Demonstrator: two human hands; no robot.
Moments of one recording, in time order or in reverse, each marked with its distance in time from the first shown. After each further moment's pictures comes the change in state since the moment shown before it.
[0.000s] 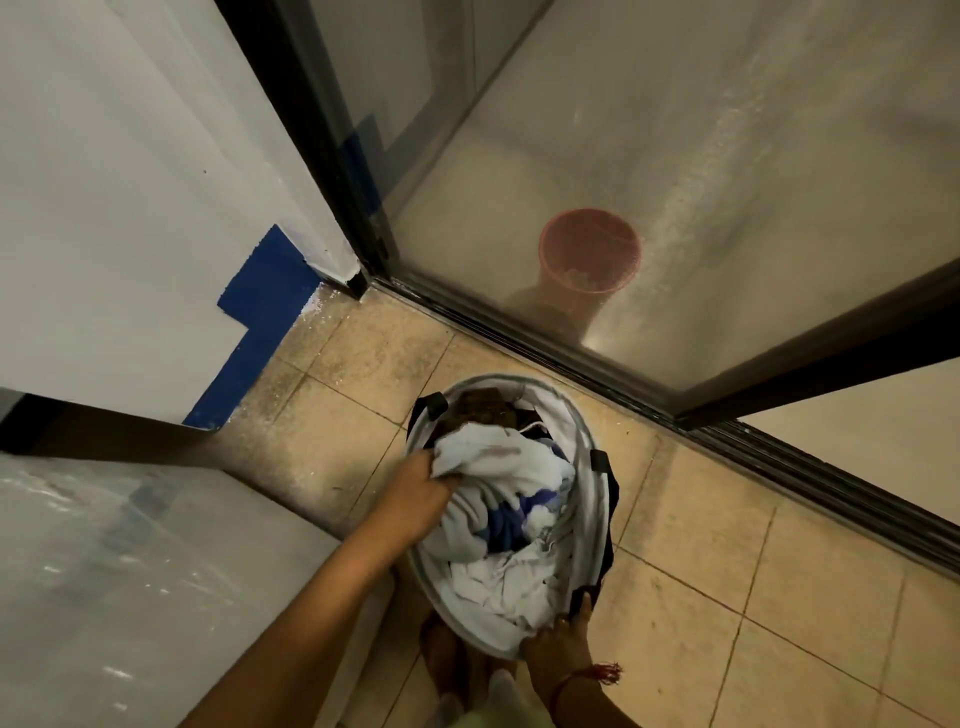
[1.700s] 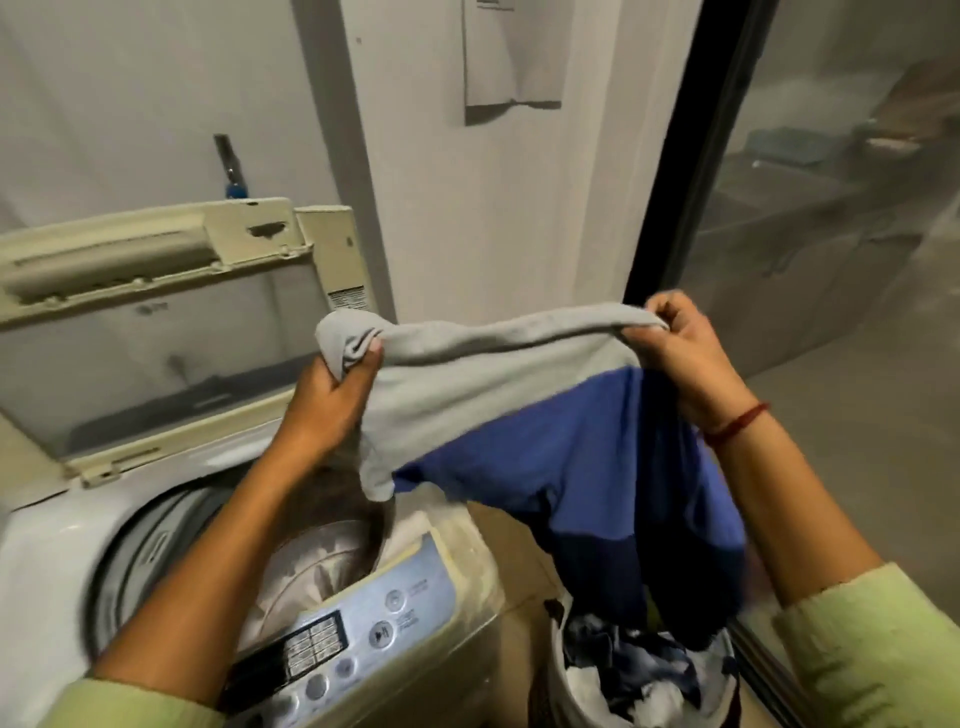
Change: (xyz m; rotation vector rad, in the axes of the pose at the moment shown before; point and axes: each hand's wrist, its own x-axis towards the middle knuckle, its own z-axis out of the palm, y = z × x) left_hand -0.434 0.004 -0.288 -0.314 1.100 0.430; right_hand -0.152 -0.347 -0.534 0.952 0.453 -0.762
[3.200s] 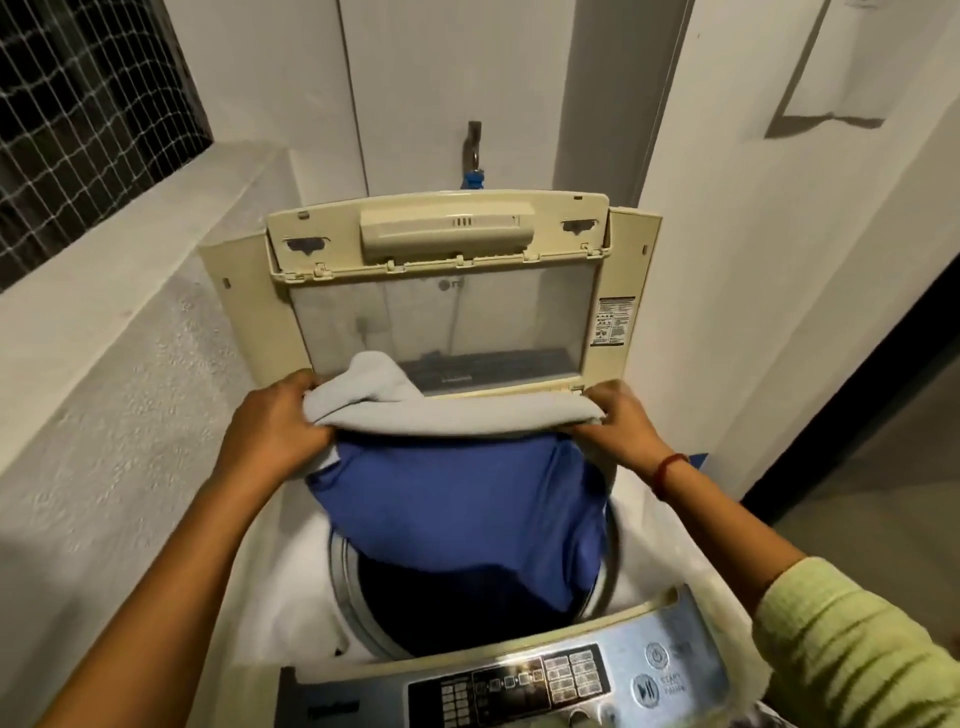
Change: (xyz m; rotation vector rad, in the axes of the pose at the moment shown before) left_hand -0.026 -0.135 -0.298 0.858 0.274 -0.297; right_hand 0.002 0.052 0.342 -0.460 -0.482 -0.034
